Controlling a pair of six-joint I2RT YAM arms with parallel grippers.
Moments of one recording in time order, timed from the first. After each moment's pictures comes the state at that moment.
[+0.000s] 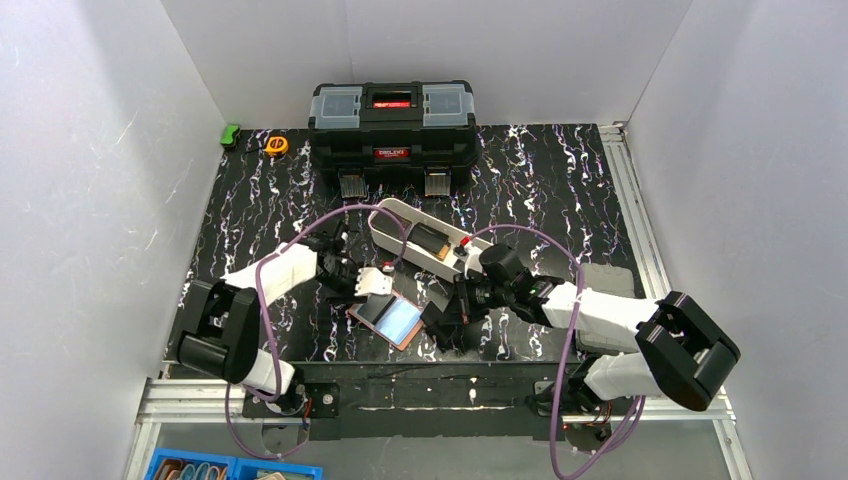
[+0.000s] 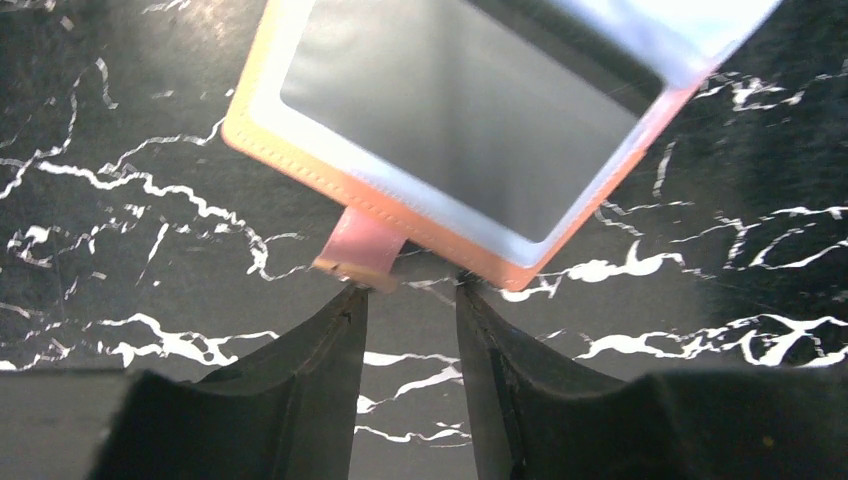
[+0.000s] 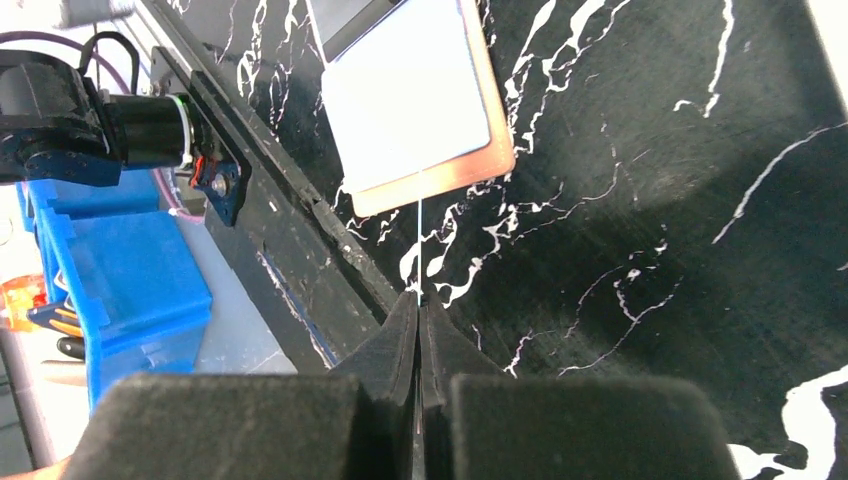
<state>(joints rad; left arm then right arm) -0.33 1.47 0.80 -0.72 0.35 1.34 0.82 1.30 0.55 0.04 -0.46 0.64</state>
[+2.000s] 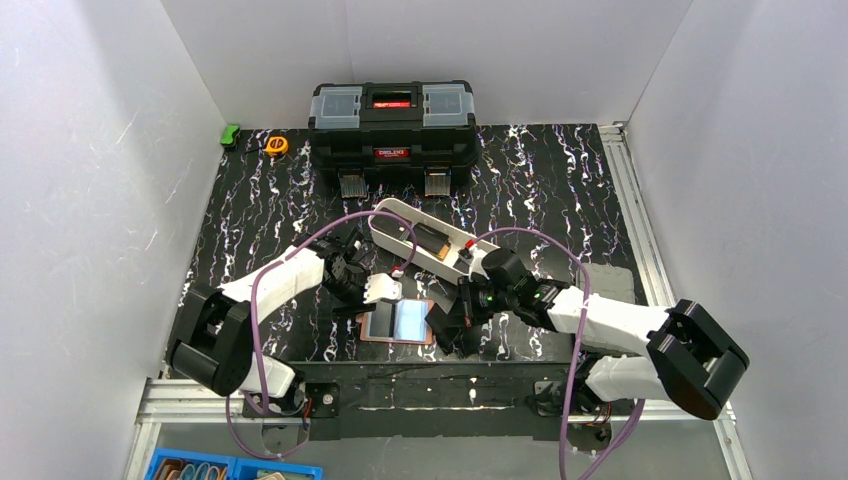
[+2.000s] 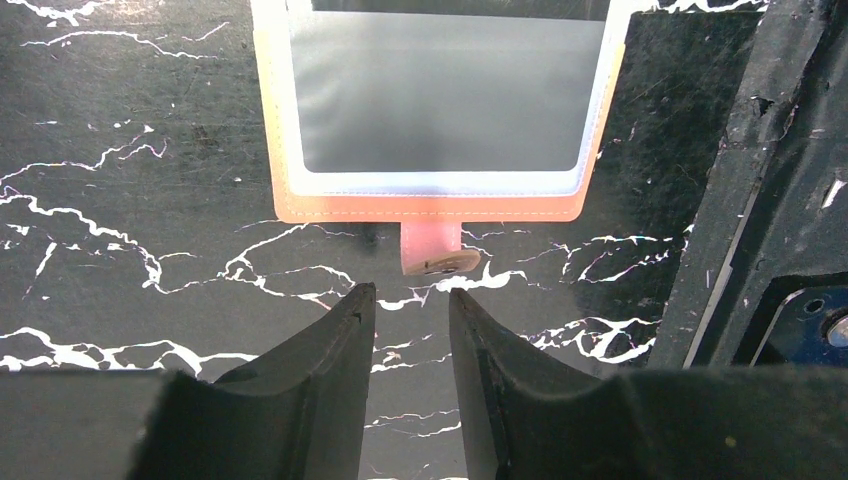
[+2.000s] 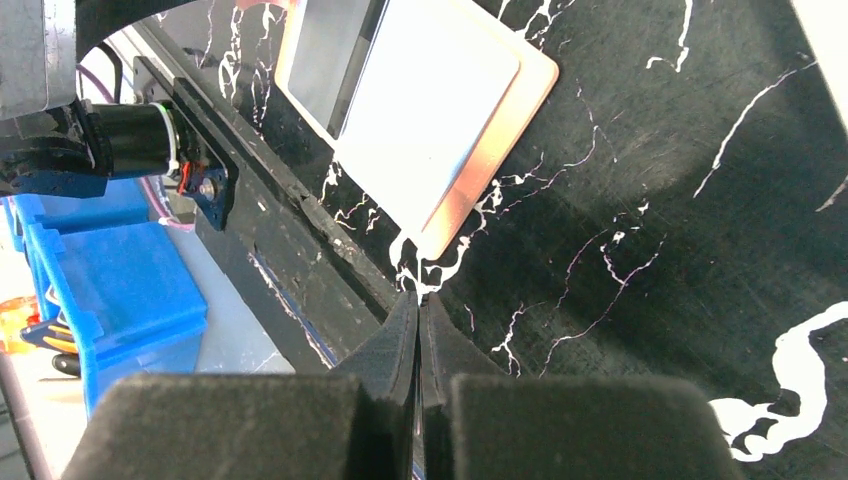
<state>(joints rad) -0.47 1.41 0.82 -0.88 0.33 1.12 0.84 1.25 0.53 -0.01 -0.40 0.68</state>
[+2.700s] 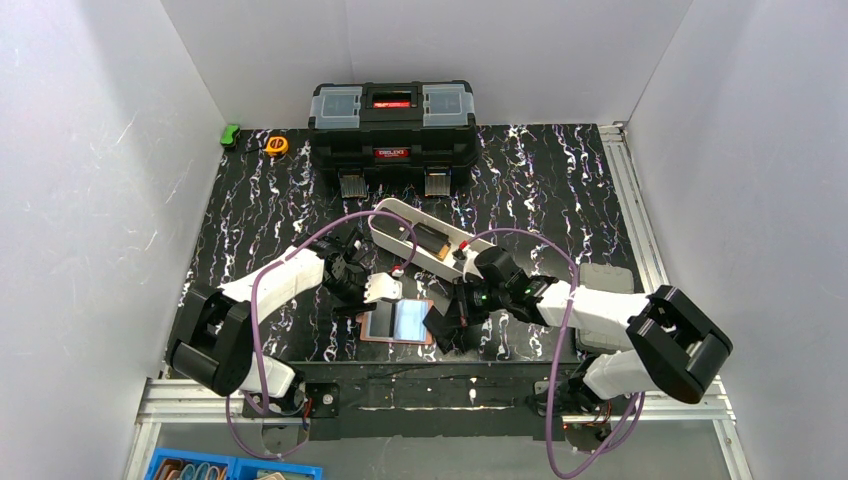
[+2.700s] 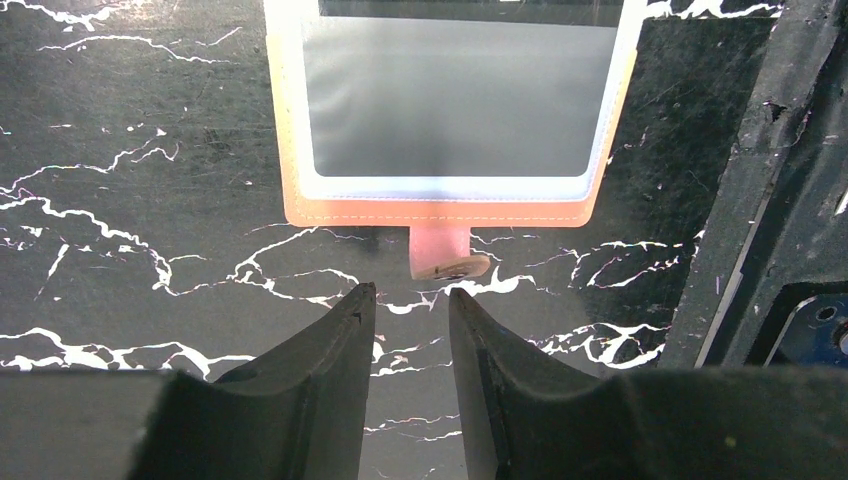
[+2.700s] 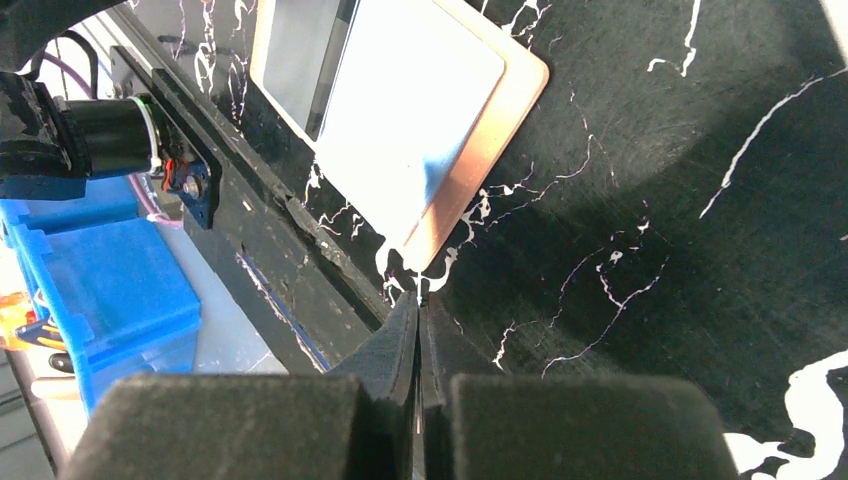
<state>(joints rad) -0.47 1.41 0.81 -0.86 0.33 1.12 0.84 1.35 0.56 0.01 -0.43 0.67</state>
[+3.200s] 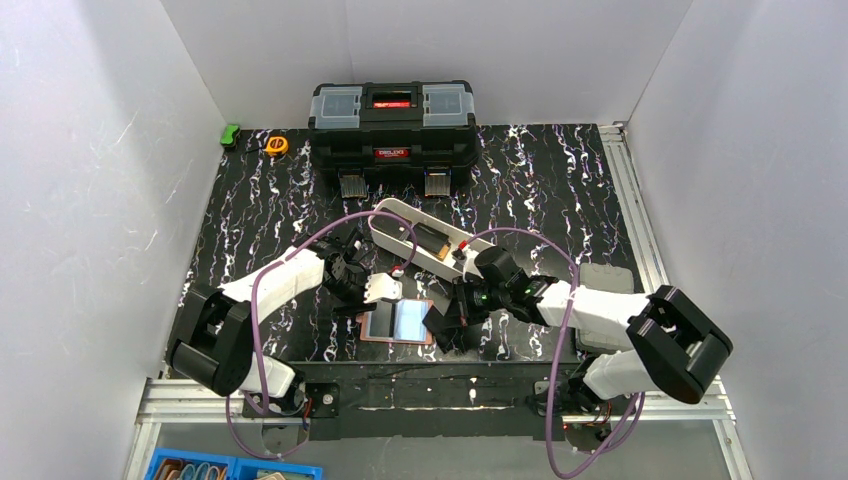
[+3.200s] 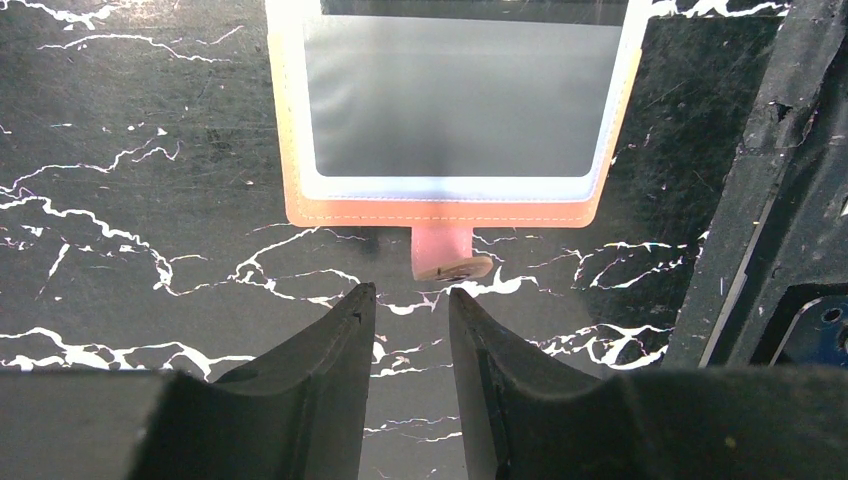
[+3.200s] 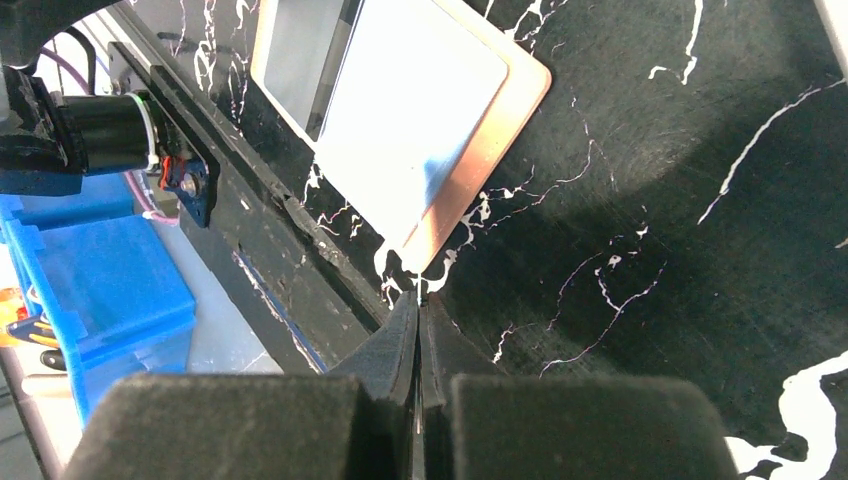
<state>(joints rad) -0.47 1.41 0.81 -0.85 0.33 1.12 0.84 1.34 0.56 0.01 -0.44 0.66</state>
